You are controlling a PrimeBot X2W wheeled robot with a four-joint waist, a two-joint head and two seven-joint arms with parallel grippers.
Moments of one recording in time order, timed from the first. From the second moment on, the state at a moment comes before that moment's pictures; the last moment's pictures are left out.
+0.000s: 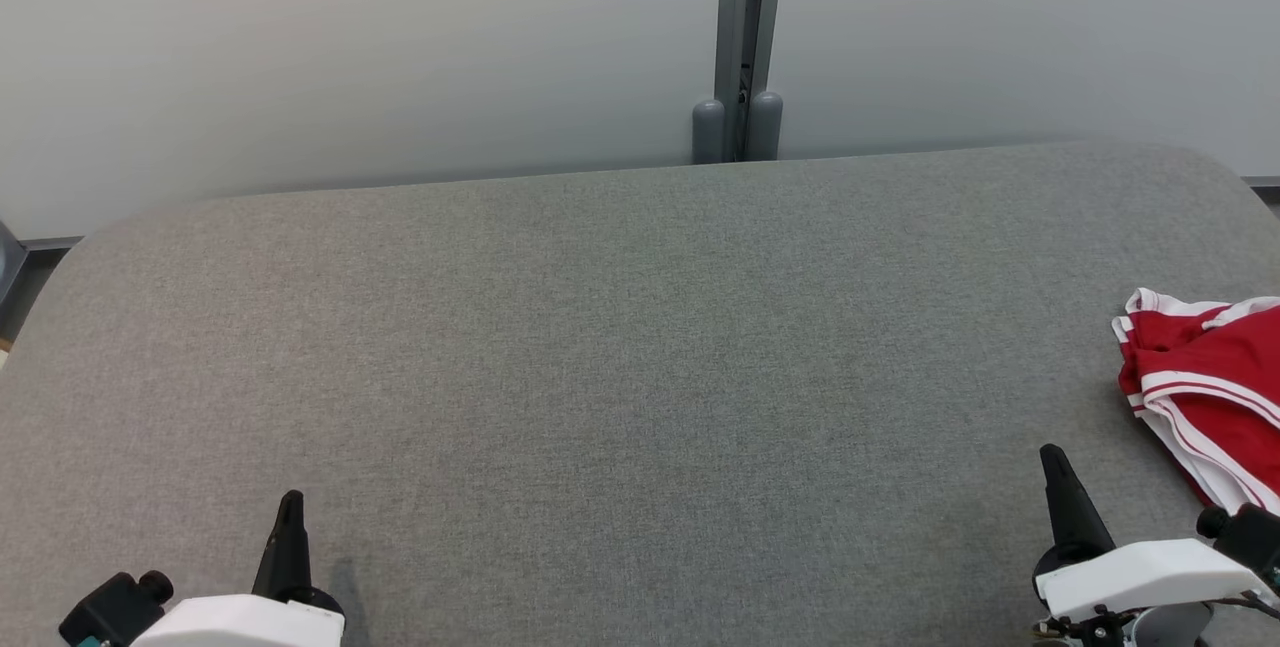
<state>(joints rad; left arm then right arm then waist) -0.01 0.04 0.07 0.37 -0.90 -0.07 -0.06 -0.09 -0.04 -0.02 0.40 0.87 0.13 -0.07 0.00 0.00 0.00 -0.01</state>
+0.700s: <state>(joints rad) -0.04 0.04 0.09 0.33 -1.14 -0.09 0.00 -0.09 -0.04 -0.05 0.35 1.13 0.13 -0.01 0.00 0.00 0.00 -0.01</state>
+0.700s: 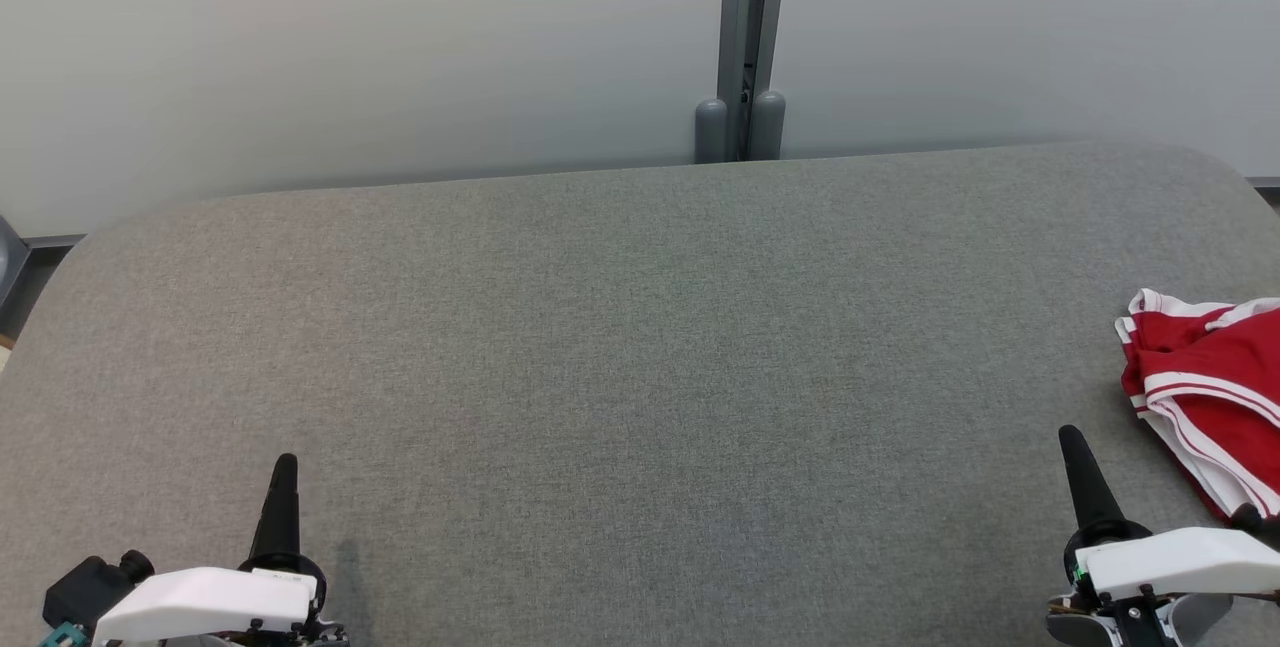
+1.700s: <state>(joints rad) -0.07 0.04 0.10 0.28 -1.41 -0.11 0.06 -0.10 -0.04 -0.09 0.29 1.40 0.13 0.06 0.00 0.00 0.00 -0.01</state>
